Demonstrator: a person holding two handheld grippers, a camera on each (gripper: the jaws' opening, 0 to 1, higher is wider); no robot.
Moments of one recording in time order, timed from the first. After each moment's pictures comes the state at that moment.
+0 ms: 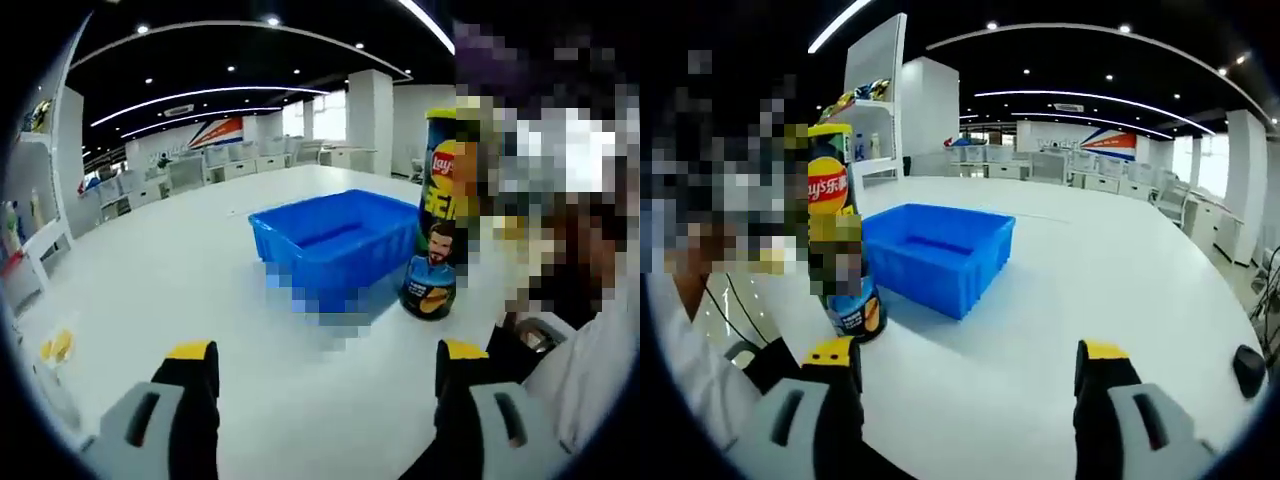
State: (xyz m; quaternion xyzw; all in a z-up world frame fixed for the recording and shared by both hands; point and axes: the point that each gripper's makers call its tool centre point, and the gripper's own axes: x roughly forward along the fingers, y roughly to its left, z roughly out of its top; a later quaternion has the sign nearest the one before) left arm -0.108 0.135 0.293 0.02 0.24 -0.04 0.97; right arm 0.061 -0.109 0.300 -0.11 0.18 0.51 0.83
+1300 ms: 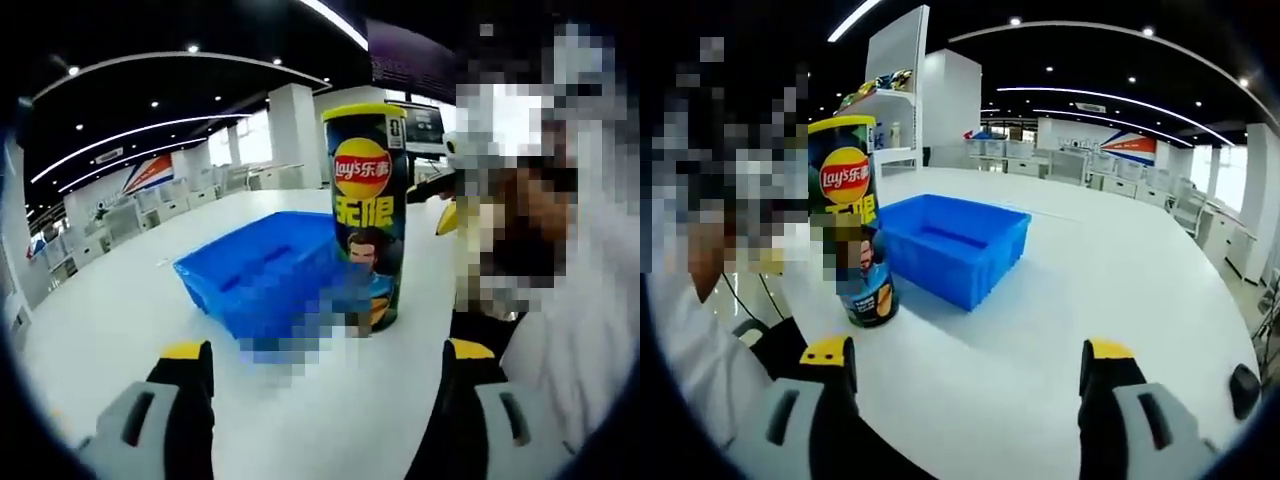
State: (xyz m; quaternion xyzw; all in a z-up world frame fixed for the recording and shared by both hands) left arm -0.092 0.079 0.304 0.08 0.19 -0.20 0.96; right arm 0.053 -0.114 0.300 -0.14 0.18 0.54 0.81
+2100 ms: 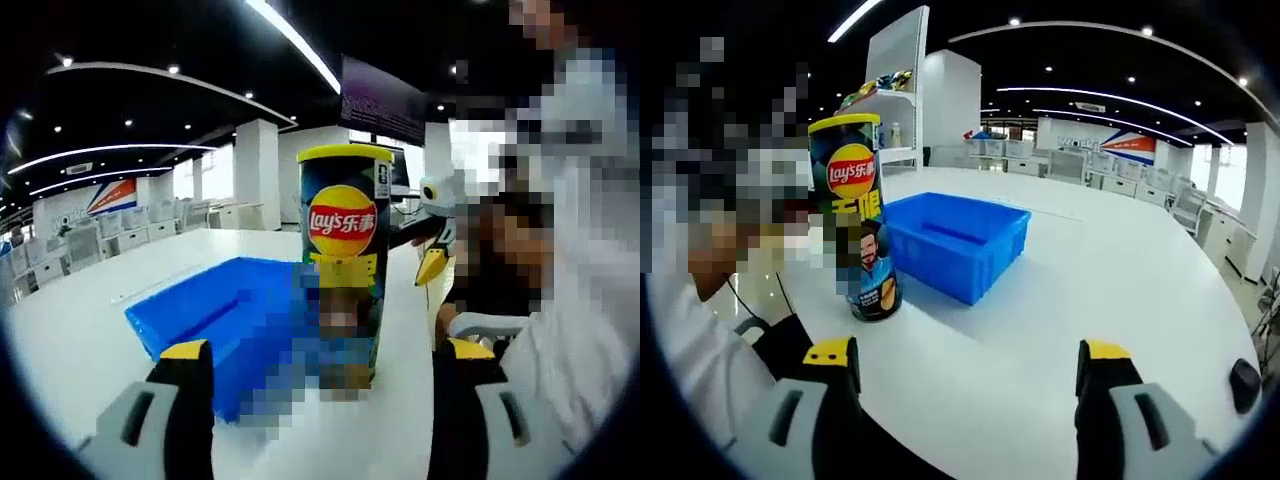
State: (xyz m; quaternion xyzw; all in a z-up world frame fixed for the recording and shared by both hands) left arm -0.059 0.038 0.325 0.05 0.10 -0.31 0.94; right arm 0.049 -0.121 0.296 -0.14 0.18 0.54 0.81
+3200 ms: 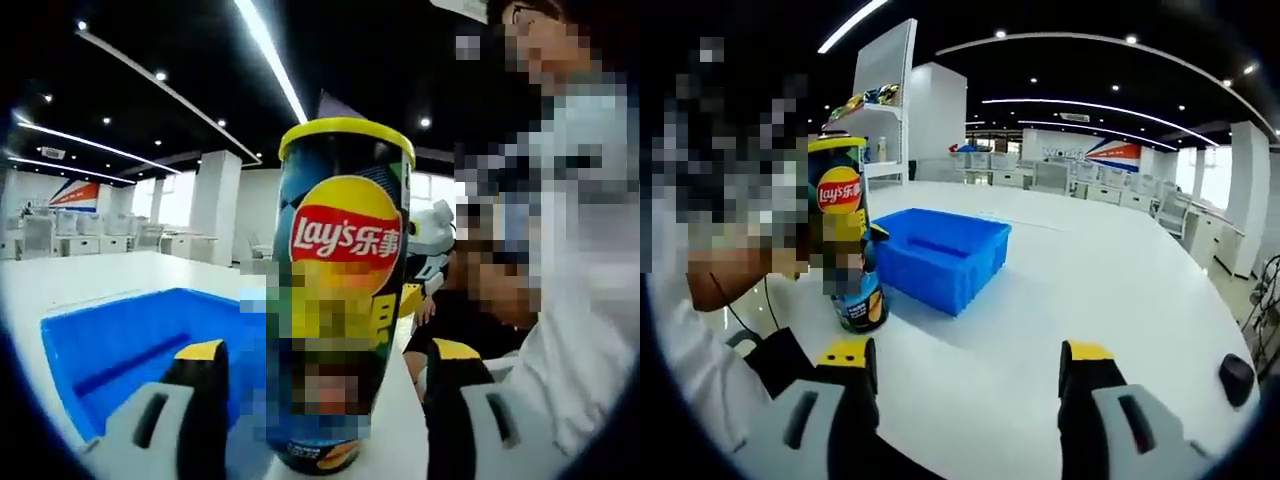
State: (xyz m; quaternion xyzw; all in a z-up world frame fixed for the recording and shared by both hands) left arm -0.015 -0.006 0.332 -0.05 0.02 -0.40 0.91; right arm 0.059 -0.133 0.309 -0.12 0.16 0.52 0.83
